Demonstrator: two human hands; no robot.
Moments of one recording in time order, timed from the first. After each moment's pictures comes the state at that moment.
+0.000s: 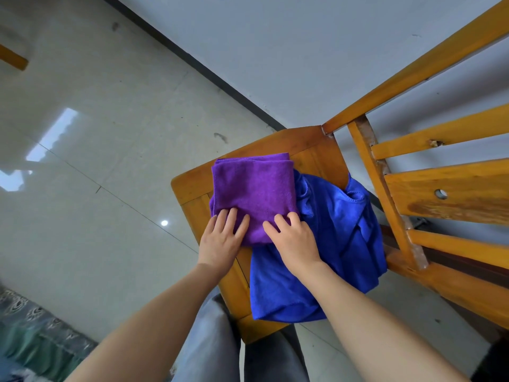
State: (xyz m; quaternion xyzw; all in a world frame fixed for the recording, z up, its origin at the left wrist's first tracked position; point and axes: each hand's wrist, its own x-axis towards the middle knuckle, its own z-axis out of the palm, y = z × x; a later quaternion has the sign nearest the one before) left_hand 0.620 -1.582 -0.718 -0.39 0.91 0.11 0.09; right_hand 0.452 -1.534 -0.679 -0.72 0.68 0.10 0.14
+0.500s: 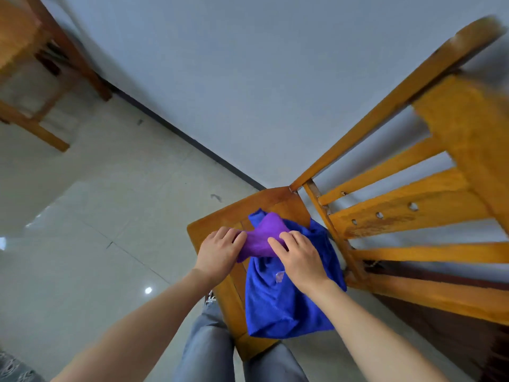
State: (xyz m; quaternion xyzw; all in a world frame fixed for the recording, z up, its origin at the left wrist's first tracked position) left_hand 0.618 -1.631 -0.573 -0.32 0.94 0.12 -0.08; right_hand 0.433 -1.539 -0.535 -0.75 0.66 -0.05 0.03
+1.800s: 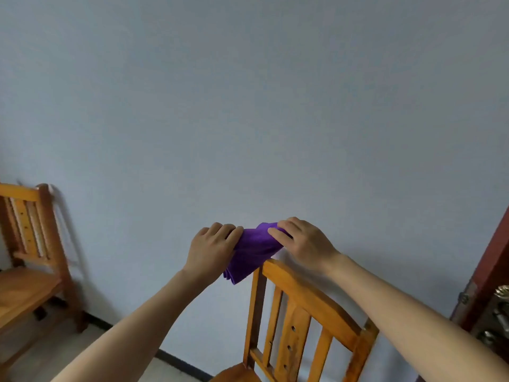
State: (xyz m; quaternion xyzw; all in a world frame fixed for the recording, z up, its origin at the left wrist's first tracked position) left_hand 0.511 -1.635 -0.149 -0.11 0.84 -0.25 -0.46; right_hand 0.312 -1.512 -0.126 -0.73 0.48 -0.13 -0.48
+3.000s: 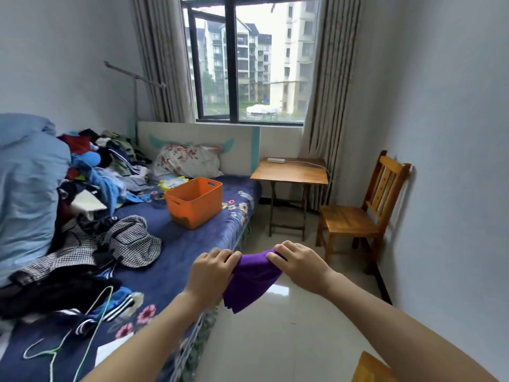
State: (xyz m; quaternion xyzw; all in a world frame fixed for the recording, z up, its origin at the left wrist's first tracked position) left_hand 0.857 -1.222 -0.193 -0.72 0.56 -0.38 -0.14; right_hand 0.706 -1.414 -0.179 -0.90 -0.14 -0.35 -0.21
